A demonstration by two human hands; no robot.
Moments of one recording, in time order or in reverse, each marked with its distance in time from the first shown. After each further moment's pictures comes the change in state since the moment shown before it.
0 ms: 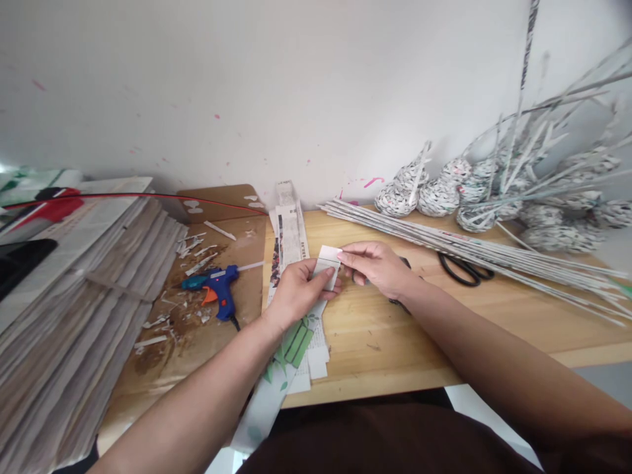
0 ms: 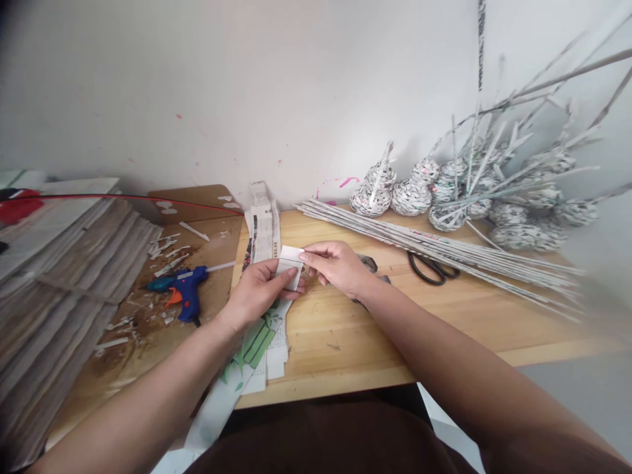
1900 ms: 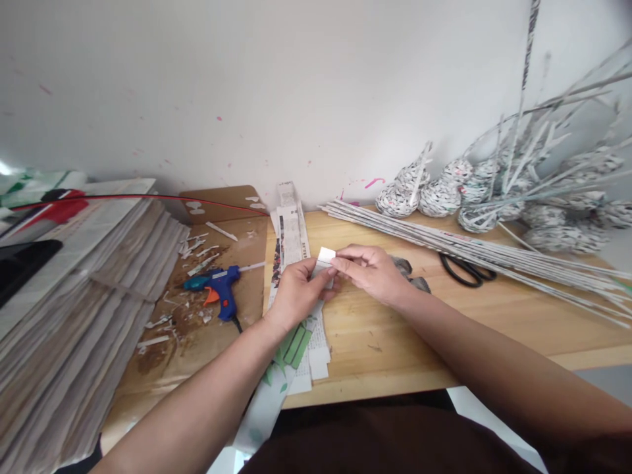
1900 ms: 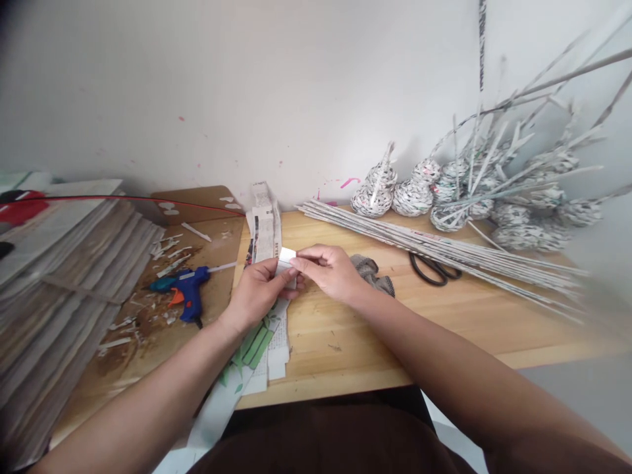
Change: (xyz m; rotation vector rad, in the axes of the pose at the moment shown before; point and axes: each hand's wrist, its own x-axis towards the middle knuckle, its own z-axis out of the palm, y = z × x) left_hand -0.001 -0.002 0.003 0.036 0.065 0.084; right_hand -0.002 0.004 0.017 0.039 0.040 -0.155
